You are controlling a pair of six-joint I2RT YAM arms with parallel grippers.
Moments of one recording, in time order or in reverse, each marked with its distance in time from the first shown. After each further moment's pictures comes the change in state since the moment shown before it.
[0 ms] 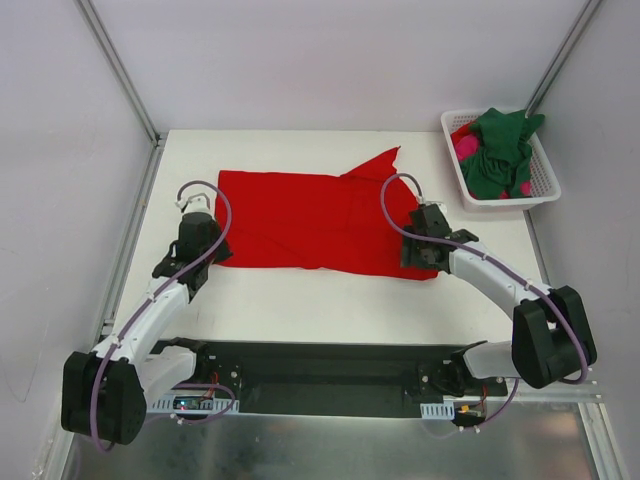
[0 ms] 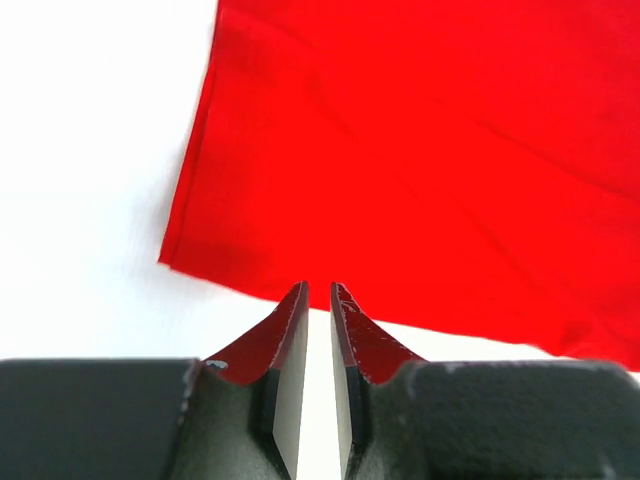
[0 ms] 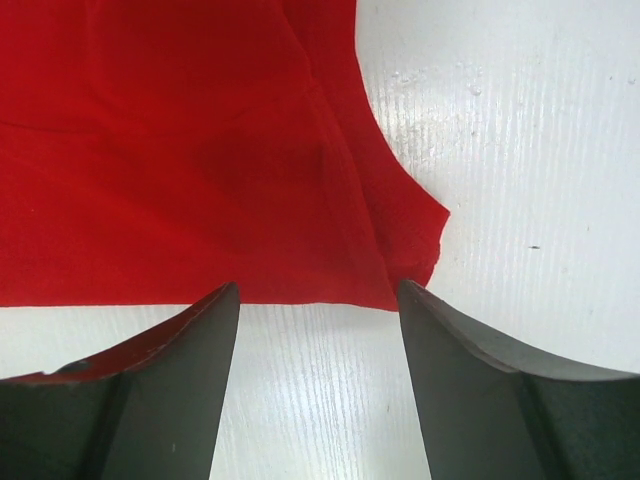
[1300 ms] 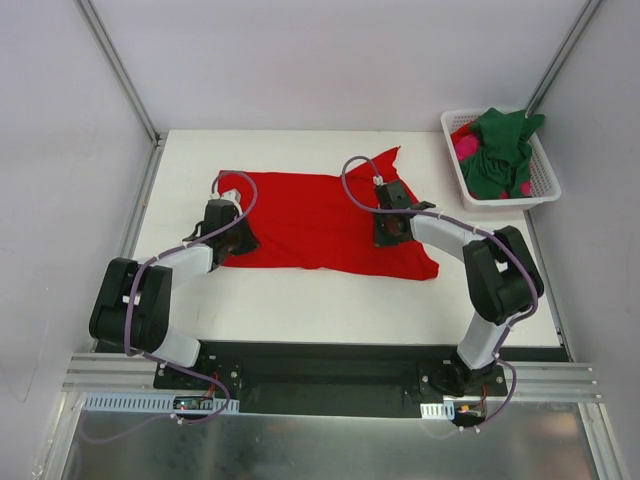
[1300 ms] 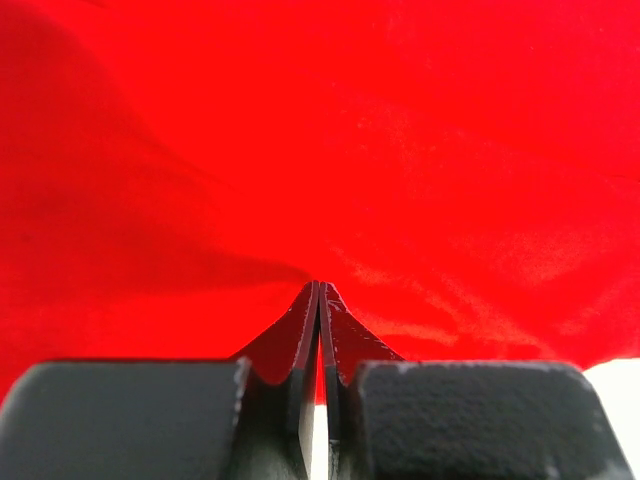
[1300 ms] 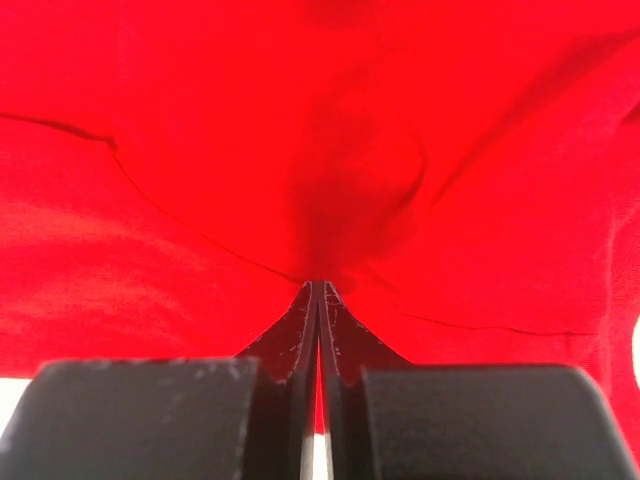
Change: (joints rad) left arm -0.016 0.489 0.078 0.284 0.298 -0.077; right arm 0.070 0.418 0.300 0.128 -0.210 -0.041
